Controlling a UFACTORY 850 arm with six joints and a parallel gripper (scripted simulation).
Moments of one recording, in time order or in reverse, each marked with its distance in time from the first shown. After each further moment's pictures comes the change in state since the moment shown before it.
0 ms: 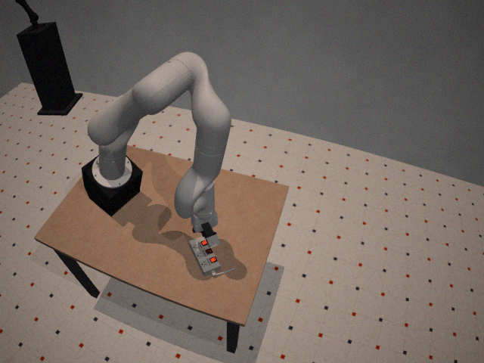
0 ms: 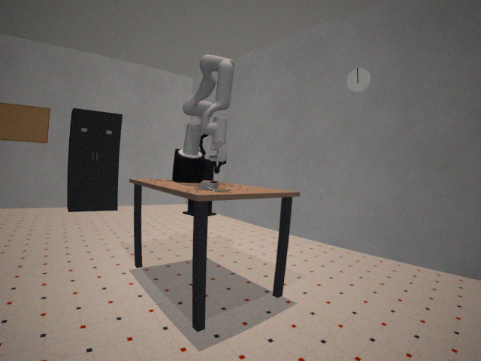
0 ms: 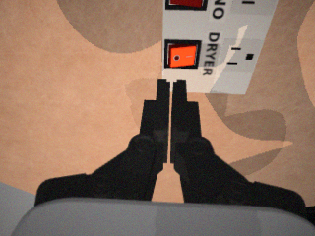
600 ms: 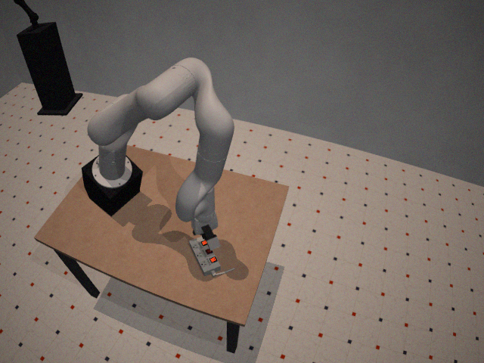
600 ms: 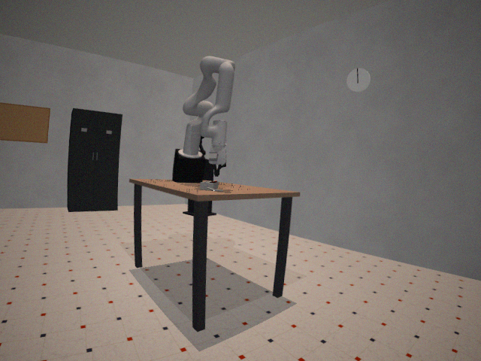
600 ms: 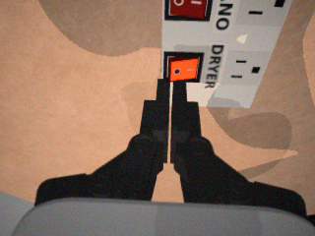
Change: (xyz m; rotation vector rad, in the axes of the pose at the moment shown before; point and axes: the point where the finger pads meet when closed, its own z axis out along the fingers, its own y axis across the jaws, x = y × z) arm 0.000 0.000 0.018 0.000 0.000 0.000
